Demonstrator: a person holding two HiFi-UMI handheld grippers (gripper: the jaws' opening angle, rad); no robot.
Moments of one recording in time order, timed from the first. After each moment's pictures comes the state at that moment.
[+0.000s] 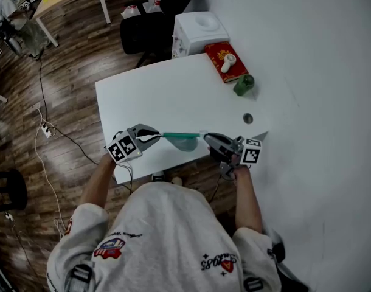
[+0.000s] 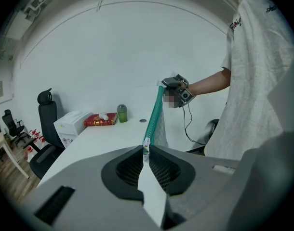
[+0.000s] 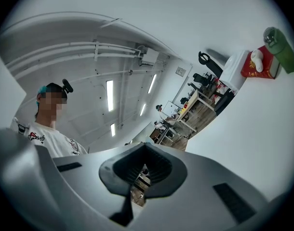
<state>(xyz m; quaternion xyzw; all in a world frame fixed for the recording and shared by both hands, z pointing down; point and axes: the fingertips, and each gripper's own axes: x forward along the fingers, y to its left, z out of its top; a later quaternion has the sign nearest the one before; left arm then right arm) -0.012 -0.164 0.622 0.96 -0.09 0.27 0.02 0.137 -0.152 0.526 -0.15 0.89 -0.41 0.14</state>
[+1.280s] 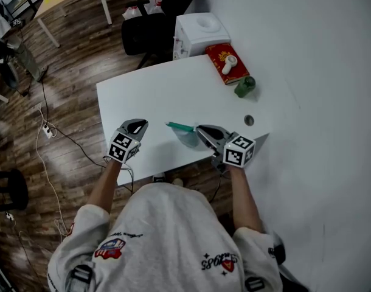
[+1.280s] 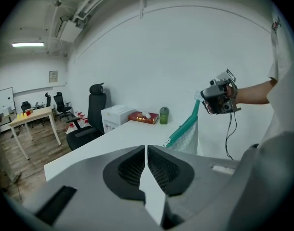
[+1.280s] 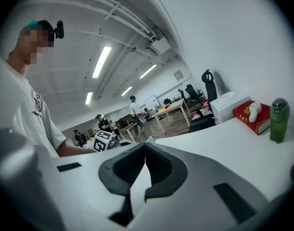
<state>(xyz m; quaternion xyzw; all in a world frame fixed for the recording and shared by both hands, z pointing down) -0.069 -0.232 0.633 0.90 -0.34 0.23 0.11 0.112 -0.185 0.549 -0.29 0.92 -0.28 -0.04</state>
